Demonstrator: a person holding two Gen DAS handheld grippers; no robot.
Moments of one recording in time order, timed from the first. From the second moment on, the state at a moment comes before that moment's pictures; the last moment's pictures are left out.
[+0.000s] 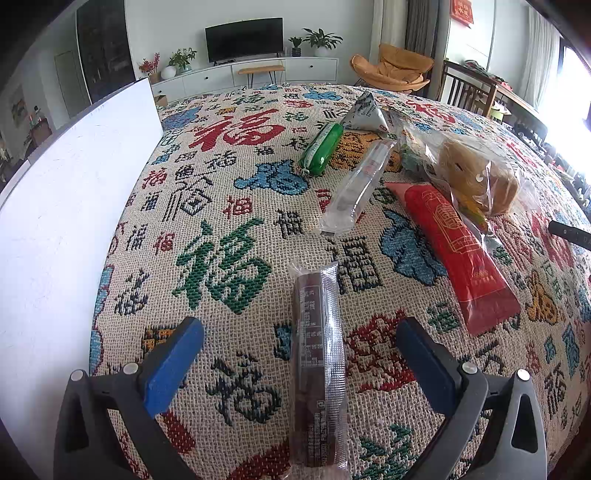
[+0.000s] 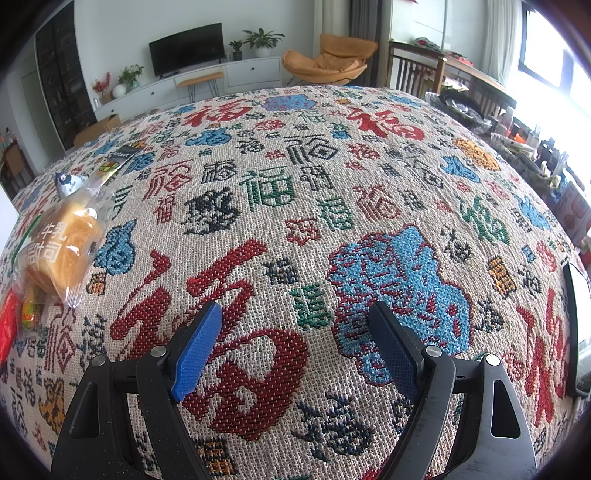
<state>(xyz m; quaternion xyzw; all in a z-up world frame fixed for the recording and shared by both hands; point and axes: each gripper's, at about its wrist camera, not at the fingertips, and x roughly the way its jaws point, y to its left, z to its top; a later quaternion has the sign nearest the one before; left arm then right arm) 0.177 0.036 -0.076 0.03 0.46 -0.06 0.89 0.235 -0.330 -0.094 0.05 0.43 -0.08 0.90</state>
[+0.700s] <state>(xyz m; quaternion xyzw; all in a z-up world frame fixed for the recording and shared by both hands) 0.178 0.037 -0.077 0.03 0.46 -0.06 0.89 0.236 -0.324 -0.093 0.04 0.44 -0.08 0.90</state>
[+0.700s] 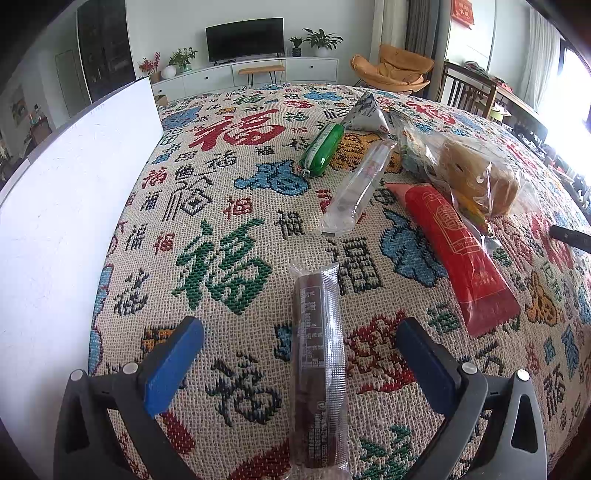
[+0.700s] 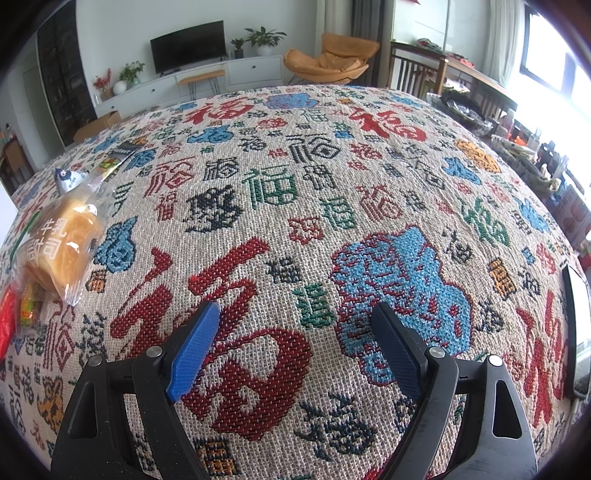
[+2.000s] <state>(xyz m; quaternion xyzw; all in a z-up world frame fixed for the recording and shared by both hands) 0.177 0.036 -0.078 0.03 0.46 -0.06 0.89 0.191 -0.268 -0.046 -0.02 0.39 0.04 0.92</state>
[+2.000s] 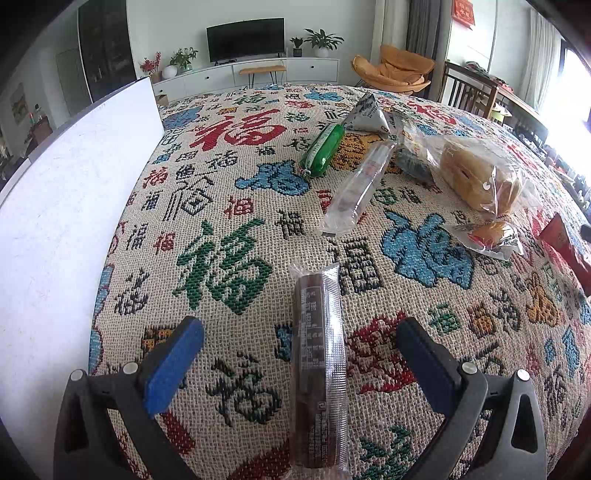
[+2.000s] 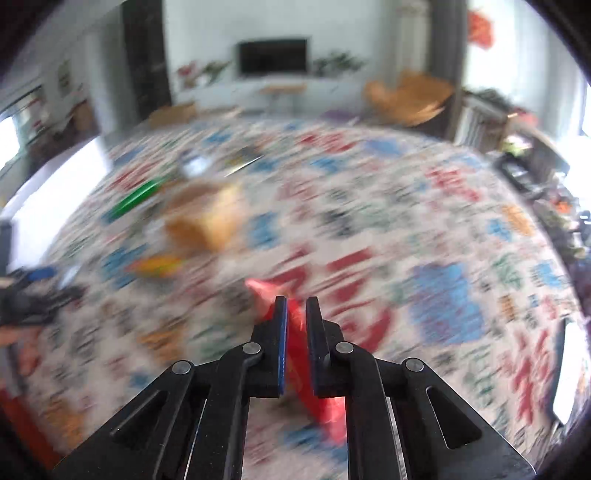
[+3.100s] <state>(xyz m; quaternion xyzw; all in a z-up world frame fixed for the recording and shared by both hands) 0.177 0.036 -0.078 0.03 0.46 -0.06 0.89 0.189 -0.352 -0.097 0.26 0.36 0.09 0.89</state>
